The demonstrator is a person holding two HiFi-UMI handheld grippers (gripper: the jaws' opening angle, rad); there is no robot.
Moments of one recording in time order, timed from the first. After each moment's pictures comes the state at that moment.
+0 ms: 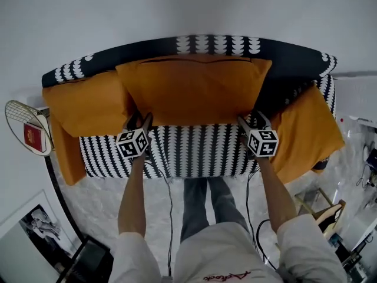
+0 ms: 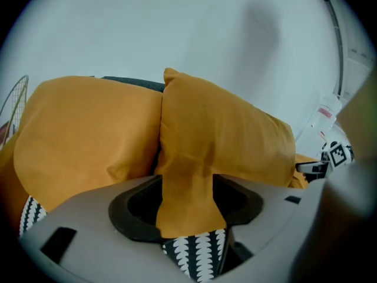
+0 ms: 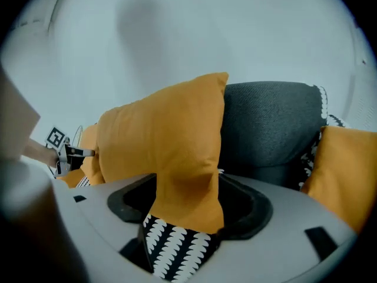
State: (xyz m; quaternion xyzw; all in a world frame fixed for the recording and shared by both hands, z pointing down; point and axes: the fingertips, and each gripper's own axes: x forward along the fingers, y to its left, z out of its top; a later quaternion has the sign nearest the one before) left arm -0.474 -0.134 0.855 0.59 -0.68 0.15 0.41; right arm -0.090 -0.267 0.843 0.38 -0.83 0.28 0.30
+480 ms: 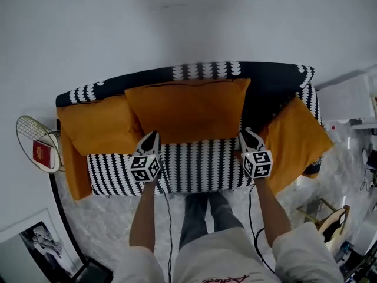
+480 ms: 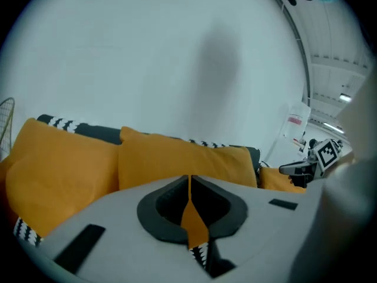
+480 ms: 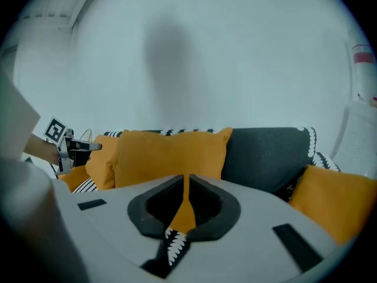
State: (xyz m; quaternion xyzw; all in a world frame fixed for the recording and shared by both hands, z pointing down) left arm -0.400 -0.146 0.723 0.69 -0.66 0.09 0.29; right arm -0.080 -0.239 0.721 0.39 -0.86 0.19 0.25
